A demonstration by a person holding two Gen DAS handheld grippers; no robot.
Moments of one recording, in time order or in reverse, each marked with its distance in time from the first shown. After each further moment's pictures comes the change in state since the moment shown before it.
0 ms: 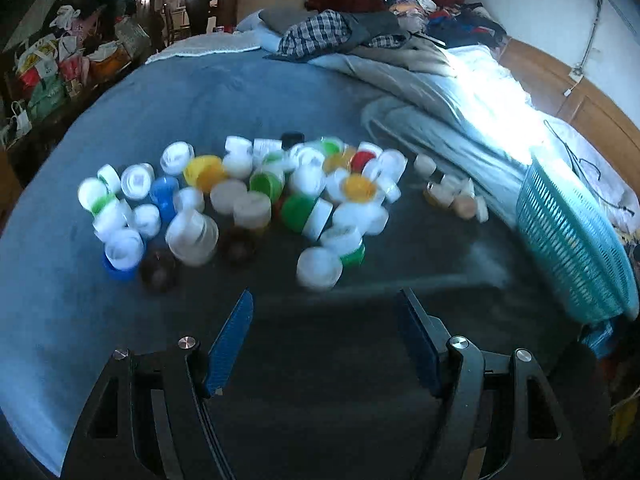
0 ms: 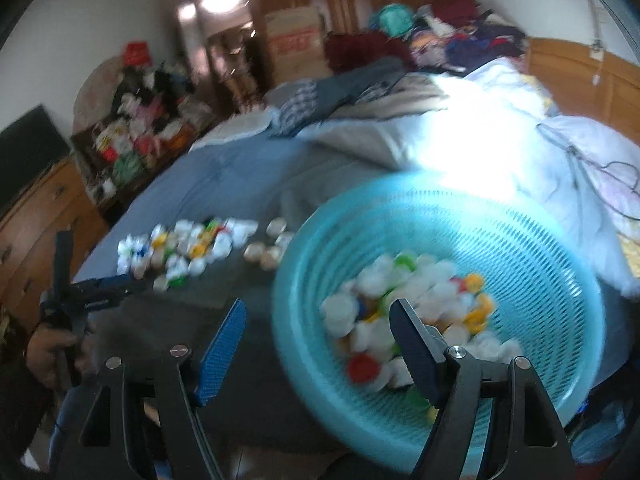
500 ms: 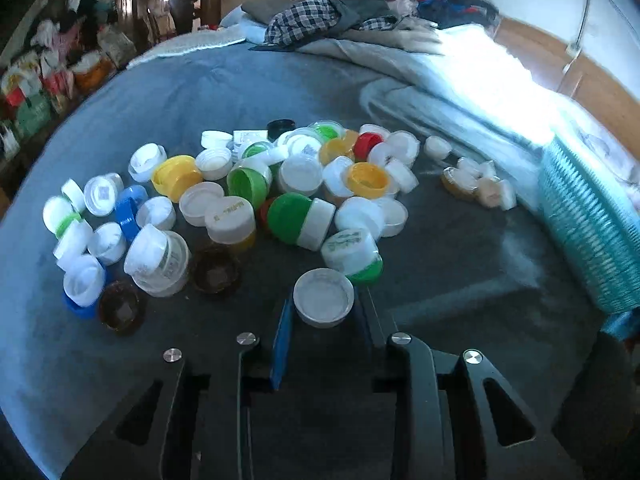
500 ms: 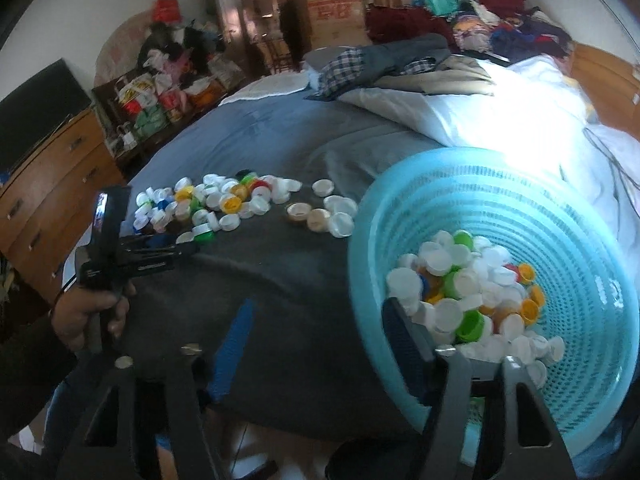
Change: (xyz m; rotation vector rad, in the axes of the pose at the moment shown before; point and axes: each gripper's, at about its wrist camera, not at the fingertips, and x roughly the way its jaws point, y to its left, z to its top) left arm 0.039 0.004 0.008 0.045 0.017 -0.016; right arm 0.036 0.049 -0.003 -0.104 0.089 0.063
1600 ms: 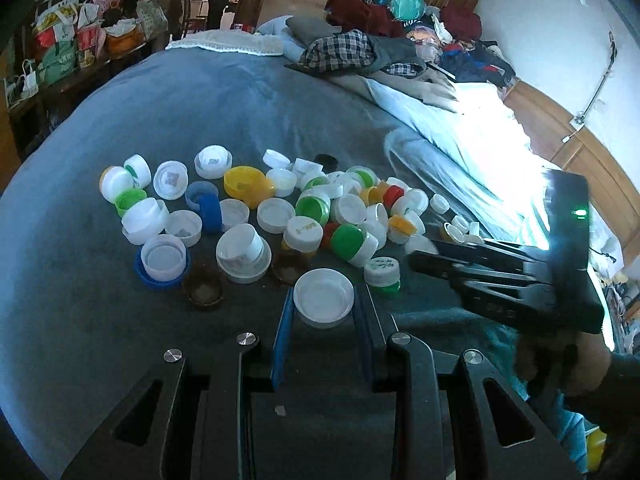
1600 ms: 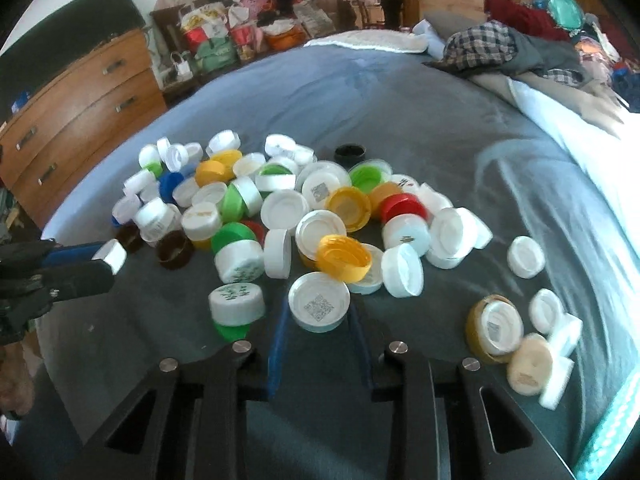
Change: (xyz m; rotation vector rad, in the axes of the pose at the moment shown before) left arm -0.055 0.055 -0.004 -0.176 -0.073 -0.068; right arm 0.215 0.104 0.071 -0.223 0.114 0.164
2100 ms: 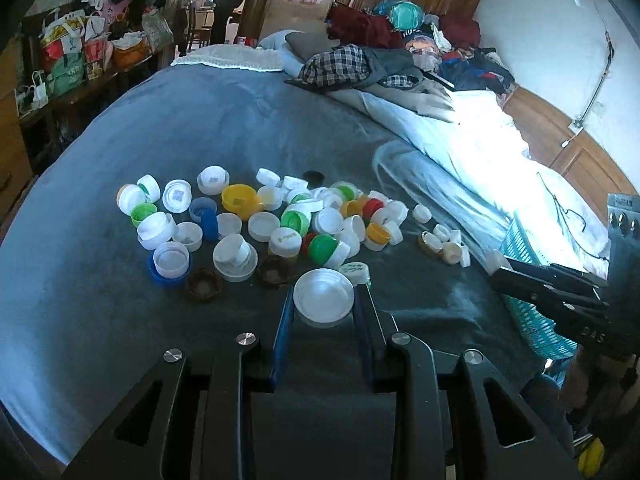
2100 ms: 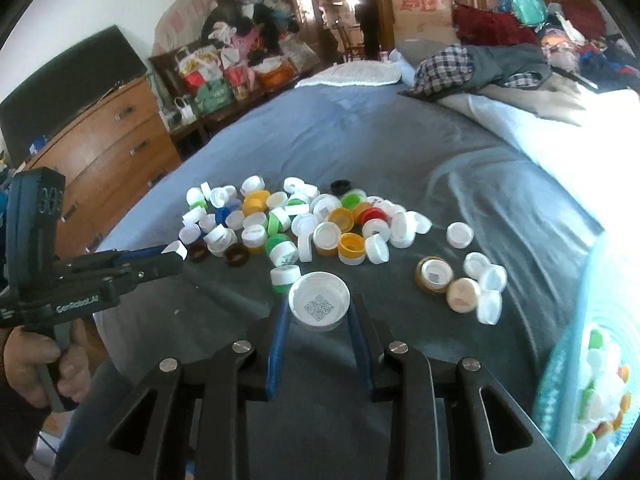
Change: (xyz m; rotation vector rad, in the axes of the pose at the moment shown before) left arm -0.037 -0.025 0.001 -0.002 -0.035 0.023; right arm -0.117 0.003 -0.025 0.093 -0.102 0.013
